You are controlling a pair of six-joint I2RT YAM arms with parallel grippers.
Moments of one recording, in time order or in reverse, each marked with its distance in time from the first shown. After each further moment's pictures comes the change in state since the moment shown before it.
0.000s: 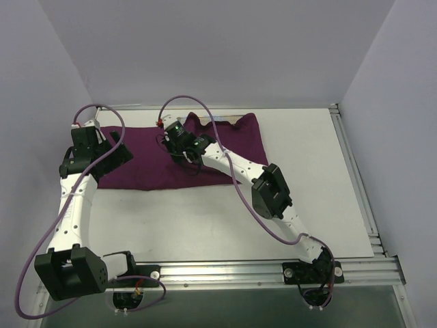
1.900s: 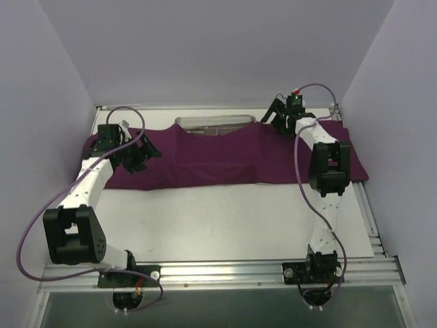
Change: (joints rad) left arm -0.107 0.247 -0.034 0.176 0.318 -0.153; right arm -0.818 -0.164 -0.461 0.269 -0.264 0.442
